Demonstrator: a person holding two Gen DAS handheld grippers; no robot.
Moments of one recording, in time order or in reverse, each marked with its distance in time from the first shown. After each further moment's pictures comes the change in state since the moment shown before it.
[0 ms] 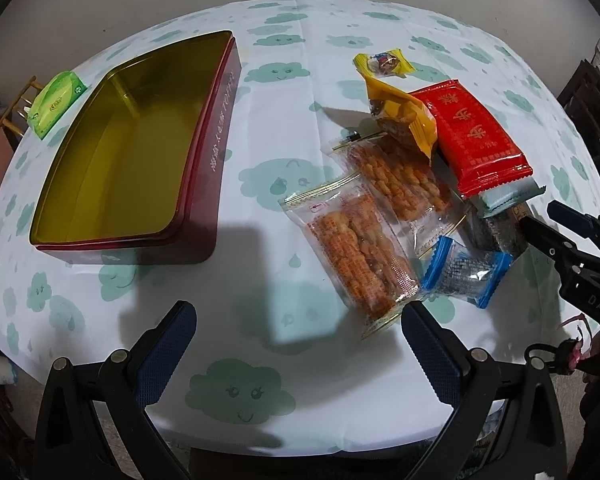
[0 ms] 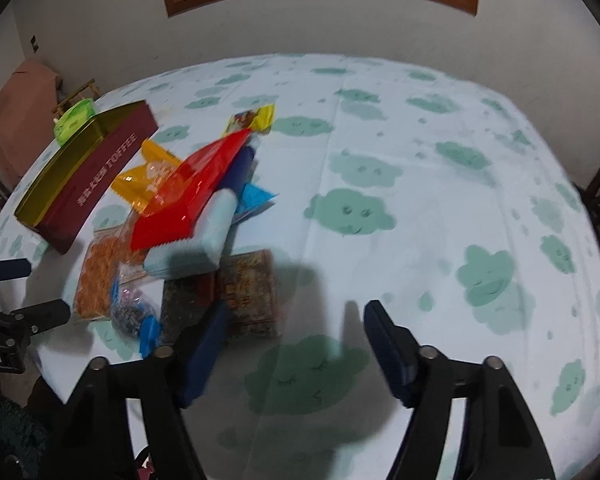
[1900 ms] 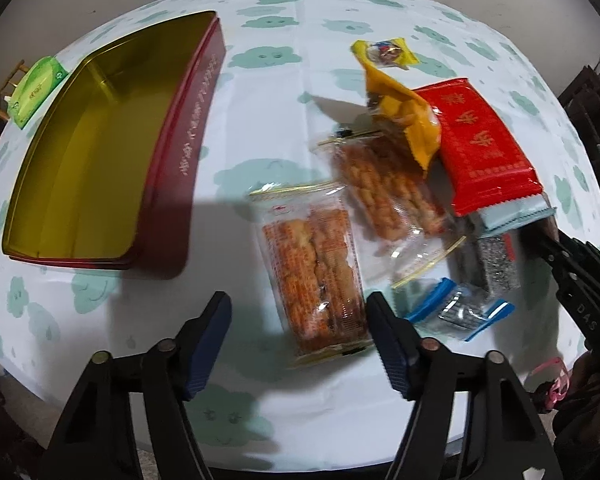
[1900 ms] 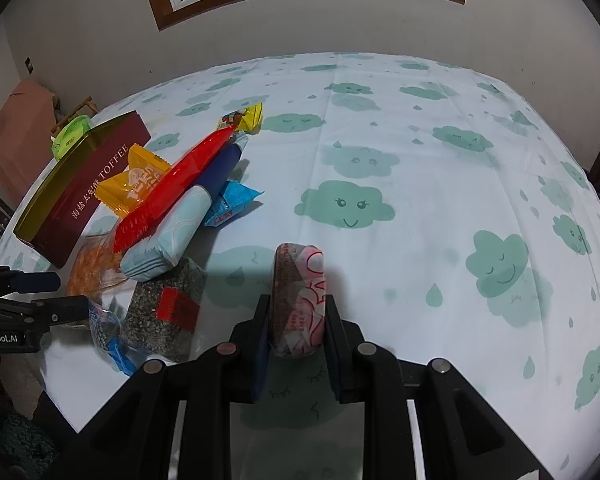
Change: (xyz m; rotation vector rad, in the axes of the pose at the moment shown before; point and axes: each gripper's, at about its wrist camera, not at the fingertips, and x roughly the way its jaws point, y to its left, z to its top) left arm 0.023 -0.002 0.019 -0.032 0.070 -0.049; right arm 0.011 -0.011 -0.006 0.065 -0.036 0.014
